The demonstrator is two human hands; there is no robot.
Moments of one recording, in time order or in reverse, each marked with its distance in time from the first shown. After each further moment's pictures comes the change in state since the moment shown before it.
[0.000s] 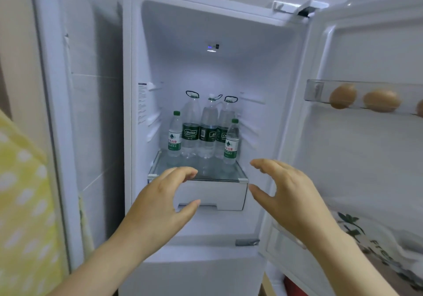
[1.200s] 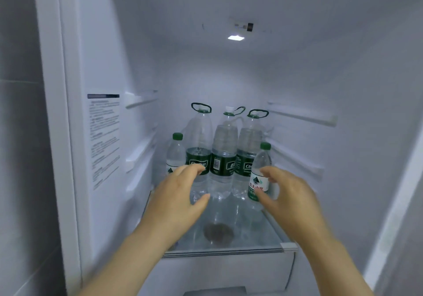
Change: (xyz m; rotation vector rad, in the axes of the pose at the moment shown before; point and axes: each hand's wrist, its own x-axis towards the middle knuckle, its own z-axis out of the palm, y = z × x) left_hand 0.246 -0.192 0.088 0.109 0.021 -0.036; right_hand 0.234 0.079 0.209 0.036 0.014 0.231
